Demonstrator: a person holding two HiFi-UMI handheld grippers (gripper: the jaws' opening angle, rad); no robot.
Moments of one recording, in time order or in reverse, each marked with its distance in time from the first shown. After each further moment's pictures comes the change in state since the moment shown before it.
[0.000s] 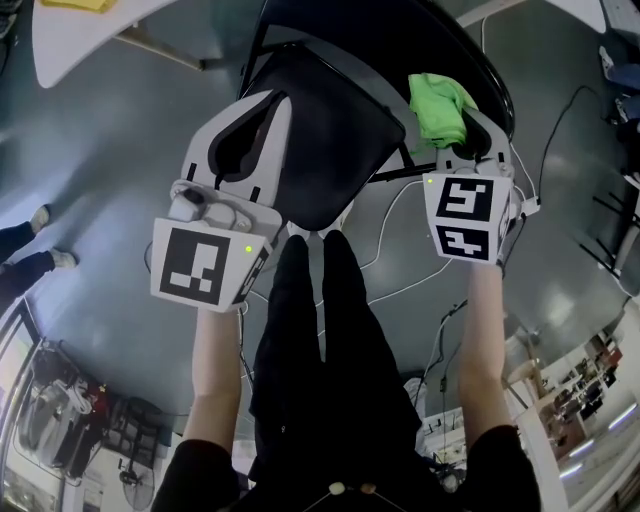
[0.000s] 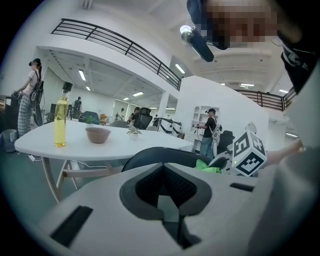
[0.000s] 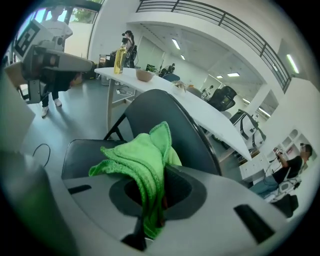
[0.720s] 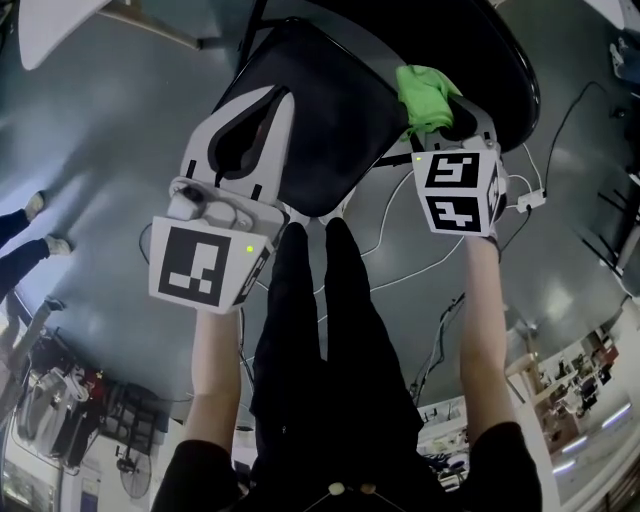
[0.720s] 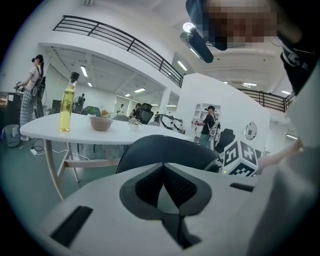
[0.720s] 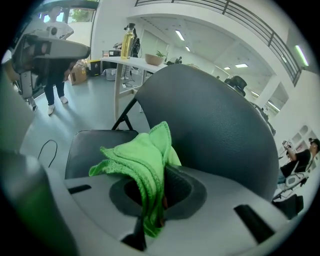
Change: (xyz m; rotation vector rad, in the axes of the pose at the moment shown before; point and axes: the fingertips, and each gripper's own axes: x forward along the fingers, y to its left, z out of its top) left arm -0.010 -0.008 -0.039 -0.026 0.038 0.010; right arm 0.038 0.044 -0.039 -0.004 0.072 0.090
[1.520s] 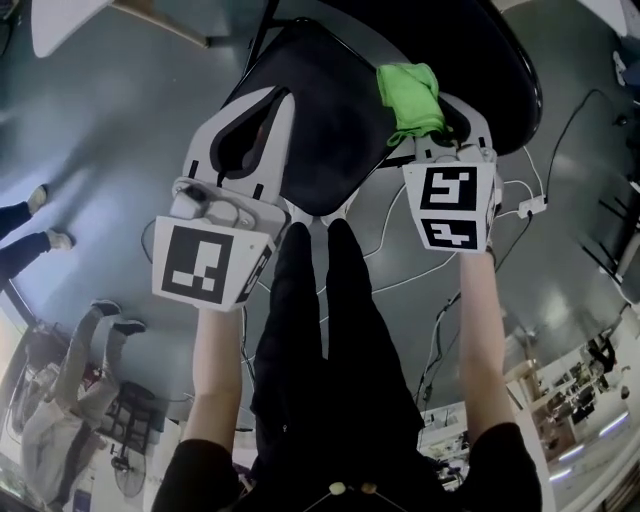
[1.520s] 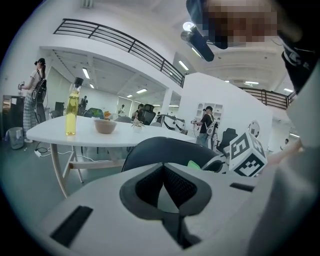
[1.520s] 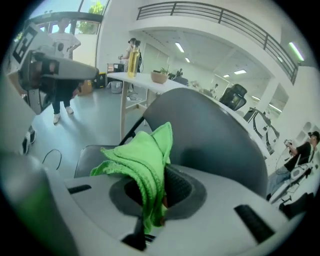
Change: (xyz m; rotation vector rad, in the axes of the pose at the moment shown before) left arm -0.016 0.004 0.003 0.009 -0.004 0.032; right arm -0.026 0.025 0.039 0.012 -0.139 0.037
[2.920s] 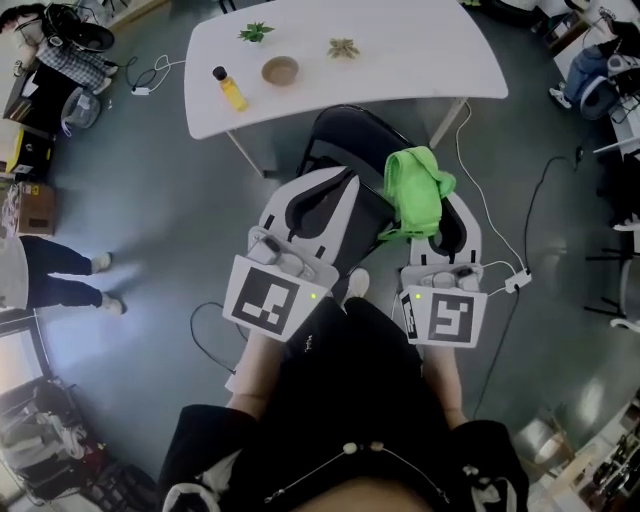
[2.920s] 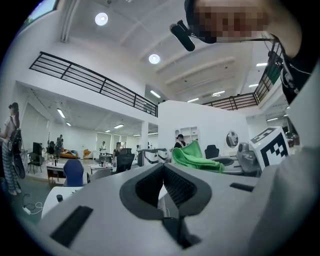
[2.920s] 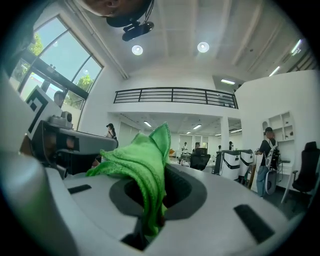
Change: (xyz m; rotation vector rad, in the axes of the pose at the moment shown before) left arm -0.167 -0.195 0.306 0.268 -0.313 -0.154; right arm -0.425 -0.052 0.188 0.323 -0.843 -0.247
